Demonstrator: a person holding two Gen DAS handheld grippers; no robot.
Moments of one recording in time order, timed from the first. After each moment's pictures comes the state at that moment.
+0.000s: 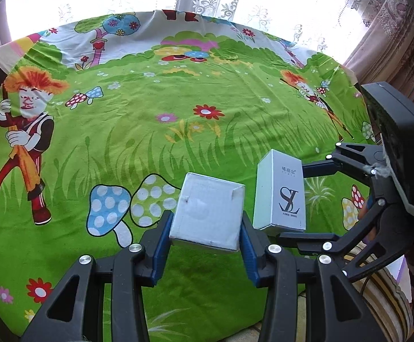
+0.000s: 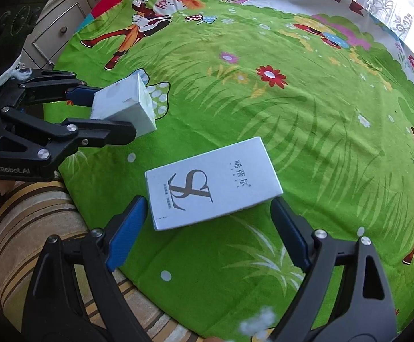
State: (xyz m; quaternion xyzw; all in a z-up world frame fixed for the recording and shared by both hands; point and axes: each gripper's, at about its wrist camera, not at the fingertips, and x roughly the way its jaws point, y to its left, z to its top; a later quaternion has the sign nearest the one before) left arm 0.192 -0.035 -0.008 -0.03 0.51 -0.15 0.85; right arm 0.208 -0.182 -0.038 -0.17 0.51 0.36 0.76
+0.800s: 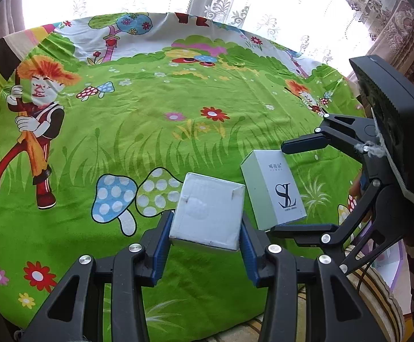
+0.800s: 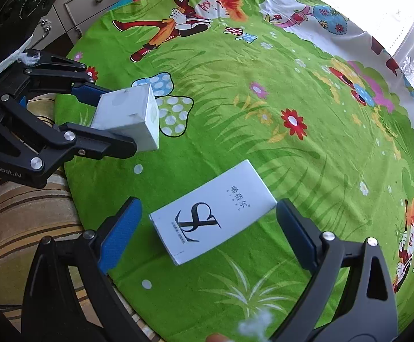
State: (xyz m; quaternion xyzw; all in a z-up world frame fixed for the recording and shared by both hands) left arm 0.183 -0.027 -0.007 -0.06 0.50 -0.14 0.85; right arm 0.213 -0.158 -0.022 -0.27 0.46 0.42 0.73
